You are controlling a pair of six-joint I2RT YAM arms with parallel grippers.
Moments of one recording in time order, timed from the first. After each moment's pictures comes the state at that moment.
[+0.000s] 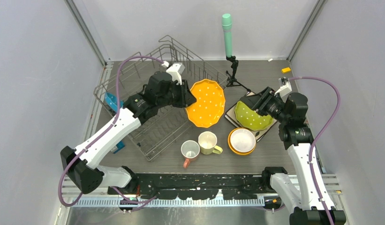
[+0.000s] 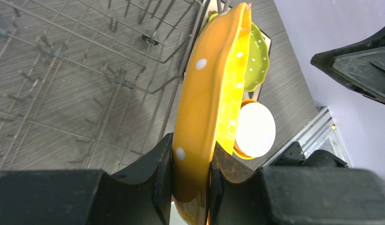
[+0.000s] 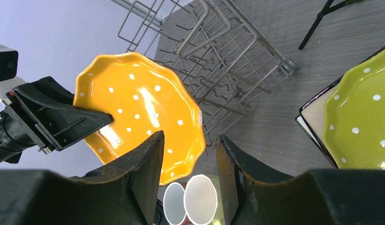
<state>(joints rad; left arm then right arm) -0.69 1.31 1.32 -0.47 0.11 -0.51 -0.01 0.79 0.79 -0.22 -0.58 0.74</state>
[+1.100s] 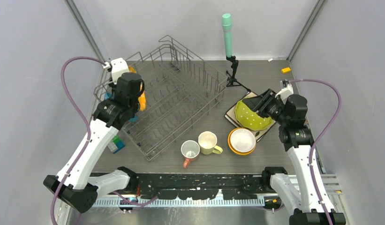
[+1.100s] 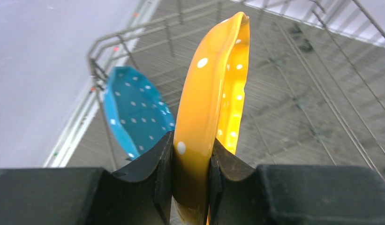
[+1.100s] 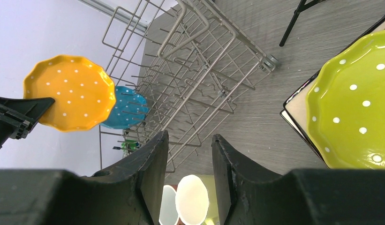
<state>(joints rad) -0.48 1.10 1.32 -0.73 -0.79 -0.39 -0.01 0.77 0.78 -0.27 -0.51 0.73</state>
